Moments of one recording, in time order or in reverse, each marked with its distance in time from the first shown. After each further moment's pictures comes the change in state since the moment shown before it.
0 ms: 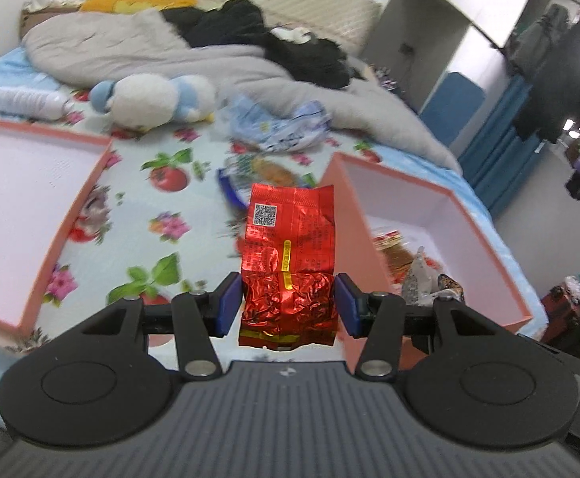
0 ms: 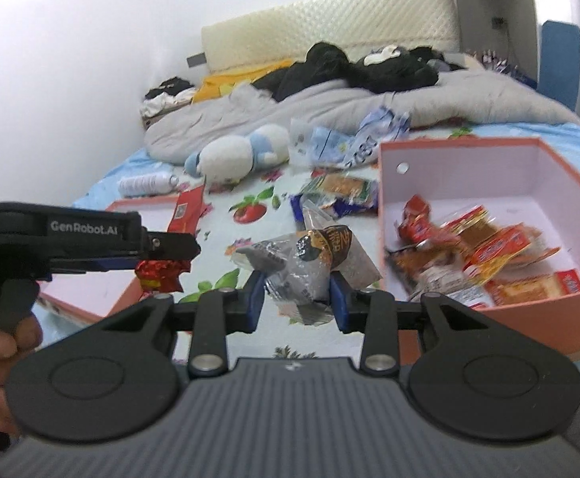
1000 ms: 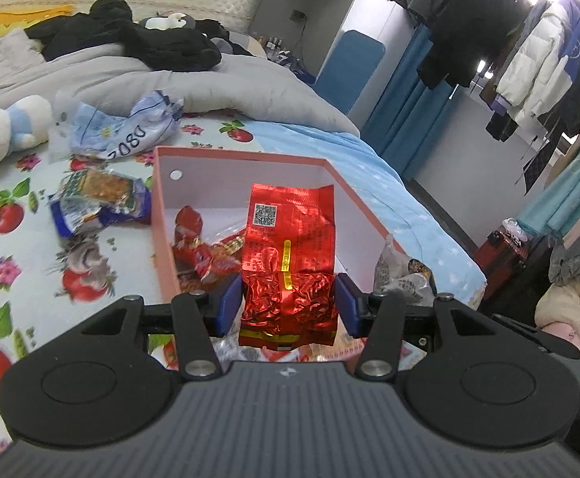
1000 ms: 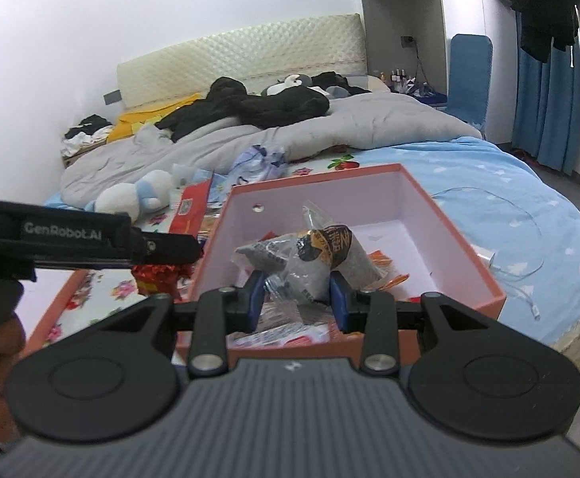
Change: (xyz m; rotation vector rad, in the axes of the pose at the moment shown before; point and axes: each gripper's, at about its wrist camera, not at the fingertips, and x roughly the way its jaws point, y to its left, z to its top) left arm 0.087 -0.161 0.016 0.187 0.072 -0.219; right arm -0.033 -0.128 0.017 0.081 -0.062 -0.223
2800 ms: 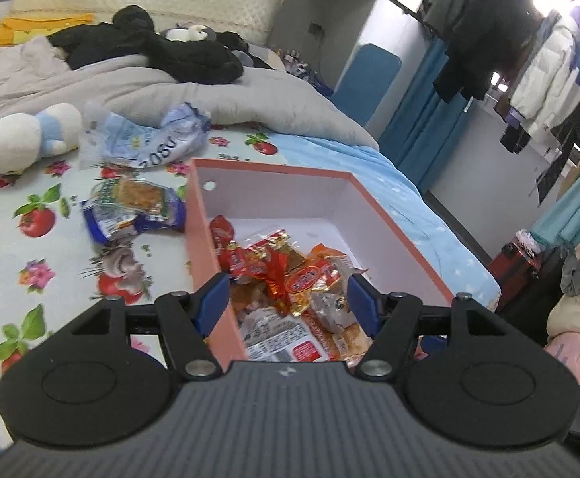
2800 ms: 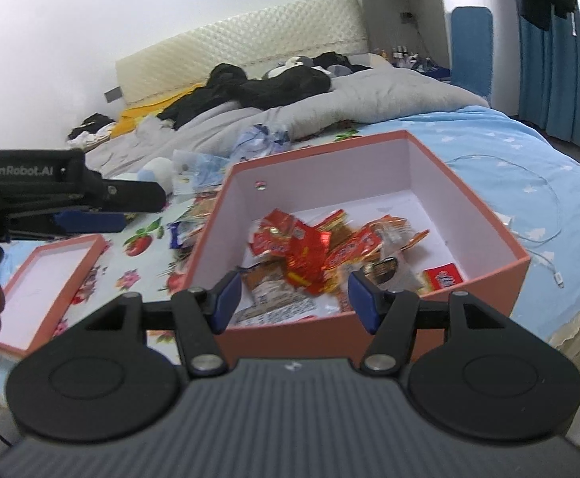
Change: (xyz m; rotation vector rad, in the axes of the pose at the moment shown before) left arm -0.039 0.030 -0.008 -0.026 -0.043 0.050; right arm 0.004 0.009 -0.024 0.049 0.039 0.055
